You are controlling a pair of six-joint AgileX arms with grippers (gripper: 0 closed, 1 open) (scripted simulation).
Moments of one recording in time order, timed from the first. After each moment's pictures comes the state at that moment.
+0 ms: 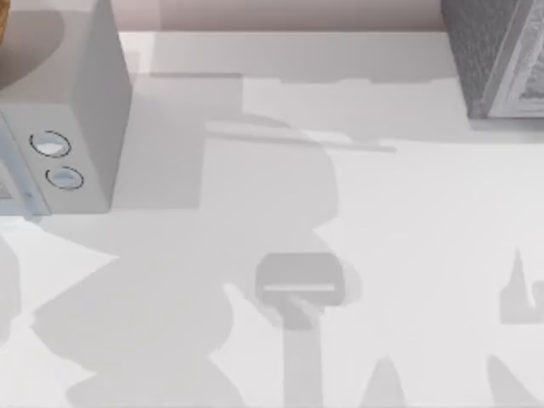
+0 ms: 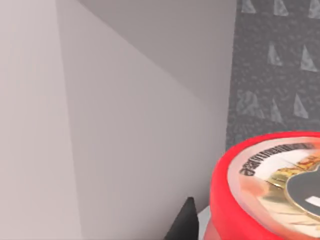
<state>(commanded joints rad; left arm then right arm) 0.61 1.85 1.85 -0.28 1.51 0.29 0.00 0.00 0.00 0.00 0.00 0.00</state>
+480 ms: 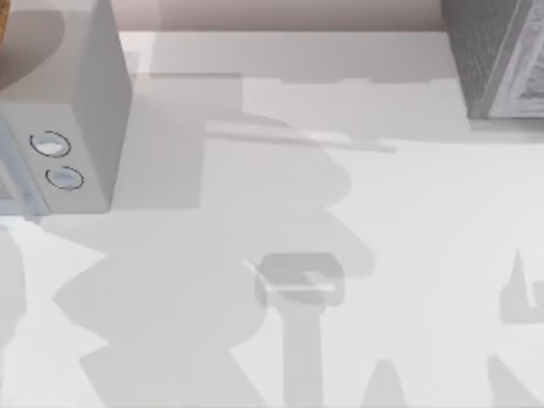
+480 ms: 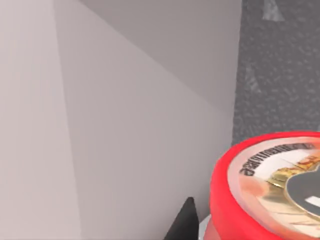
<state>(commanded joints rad) 0.54 1.84 1.75 -0.02 1.45 0.13 0.00 0.00 0.00 0.00 0.00 0.00</state>
